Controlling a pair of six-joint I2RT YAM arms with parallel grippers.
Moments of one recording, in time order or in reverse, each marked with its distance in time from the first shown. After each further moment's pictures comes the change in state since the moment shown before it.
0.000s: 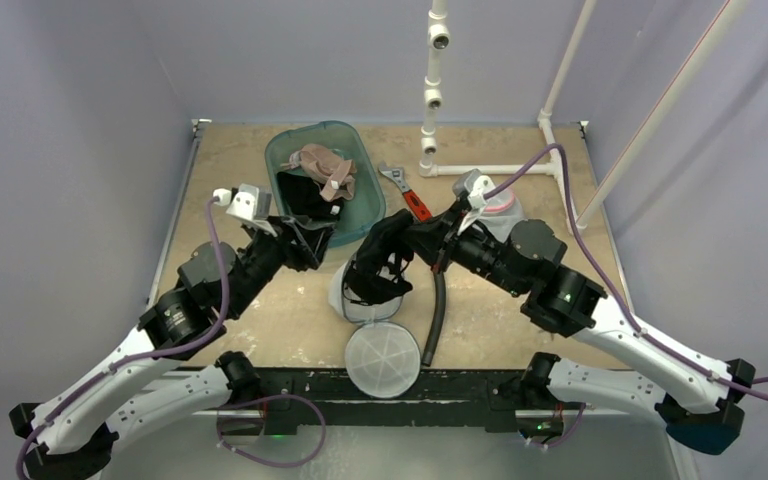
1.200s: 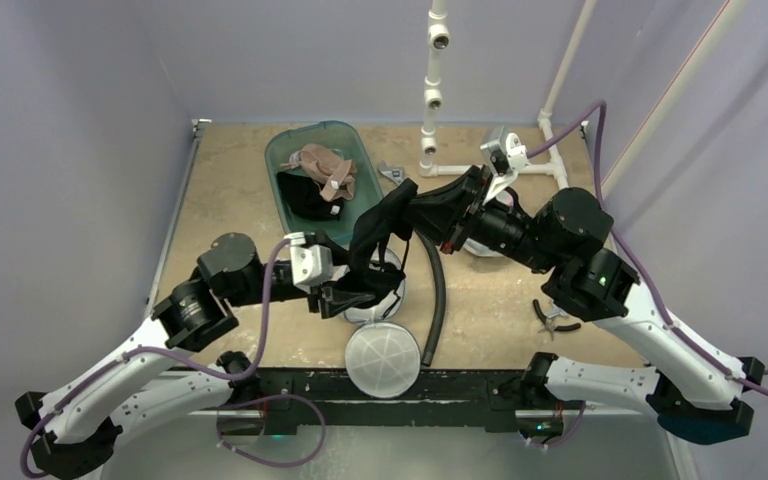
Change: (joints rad) left arm 0.000 0.045 0.006 0.012 0.842 0.546; right arm -0.003 0.091 0.360 -0.103 -0.145 0.098
